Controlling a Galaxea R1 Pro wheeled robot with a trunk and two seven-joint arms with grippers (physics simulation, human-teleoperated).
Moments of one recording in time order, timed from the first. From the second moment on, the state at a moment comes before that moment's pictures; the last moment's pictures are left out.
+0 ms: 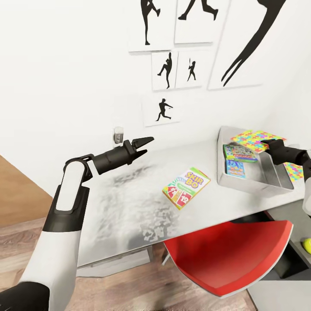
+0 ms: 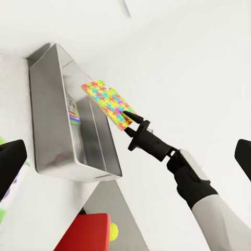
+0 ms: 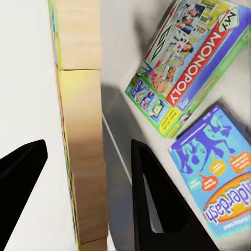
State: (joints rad) left arm -0.89 -0.07 -0.04 -1.51 1.21 1.02 -0.03; right arm -1.42 -0.41 -0.77 -0.42 -0.47 0.72 -0.02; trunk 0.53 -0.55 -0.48
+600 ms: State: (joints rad) left arm -0.89 -0.07 -0.04 -1.51 1.21 1.02 -0.03; right arm -1.42 -0.41 -0.77 -0.36 -0.47 0.65 -0.01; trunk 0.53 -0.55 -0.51
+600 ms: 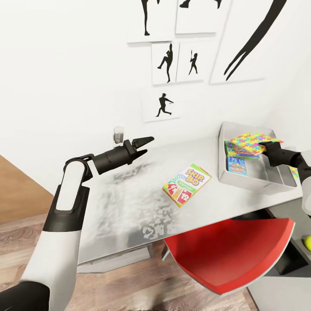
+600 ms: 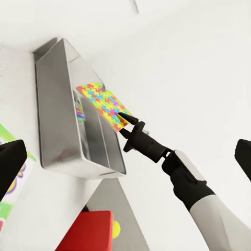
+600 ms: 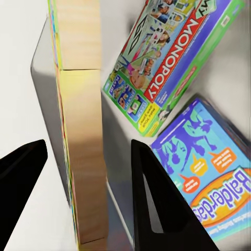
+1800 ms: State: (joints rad) left arm -0.89 -0.07 -0.04 -1.51 1.21 1.02 -0.03; right arm -1.41 -0.41 -0.77 -0.37 -0.47 0.64 -0.01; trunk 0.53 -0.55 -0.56
